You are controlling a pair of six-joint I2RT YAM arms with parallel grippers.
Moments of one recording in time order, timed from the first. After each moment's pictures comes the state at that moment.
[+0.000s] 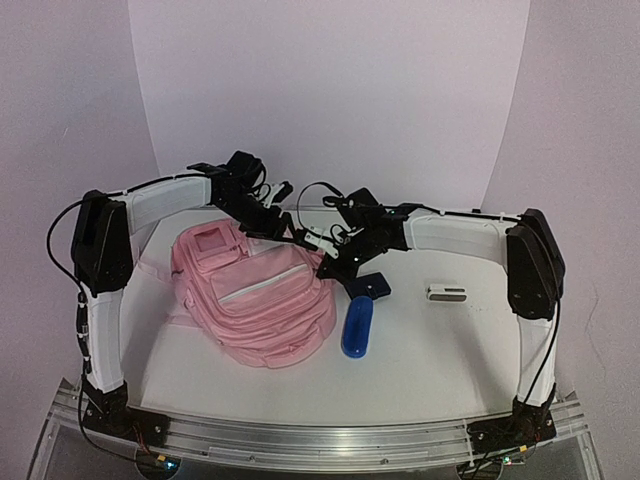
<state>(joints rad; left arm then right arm) -0.54 2.05 1.84 -0.73 0.43 -0.10 0.77 2.06 1.66 -0.52 -0.24 -0.52</state>
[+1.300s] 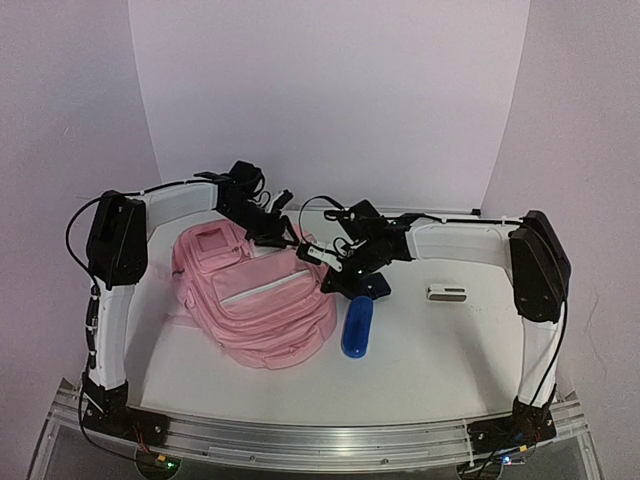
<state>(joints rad) -0.48 2.20 1.90 -0.69 0.63 -0.18 0.78 2.02 1.55 -0.50 -0.24 -0.50</state>
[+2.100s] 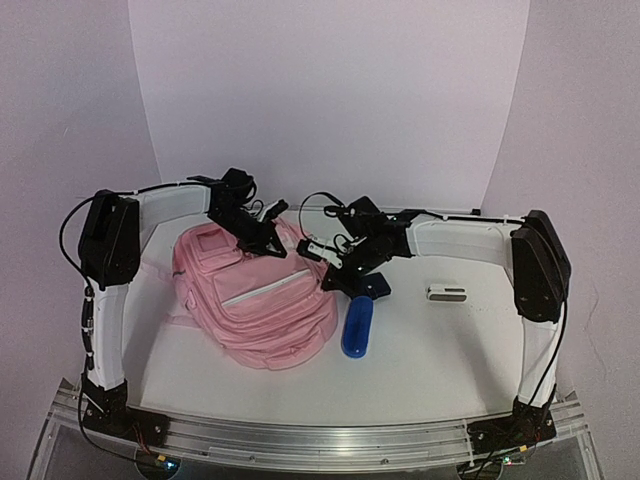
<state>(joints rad) -0.46 2.15 1.80 -0.74 0.71 -0.05 0.78 2.02 1.58 -0.54 -0.24 -0.47</state>
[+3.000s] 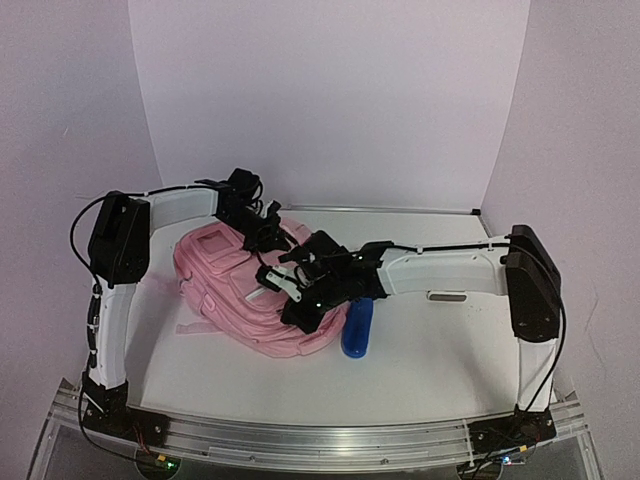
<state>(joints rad) -0.46 2.22 1.85 -0.63 0.61 -0.51 1.05 2.03 1.56 -0.43 -0.14 -0.11</state>
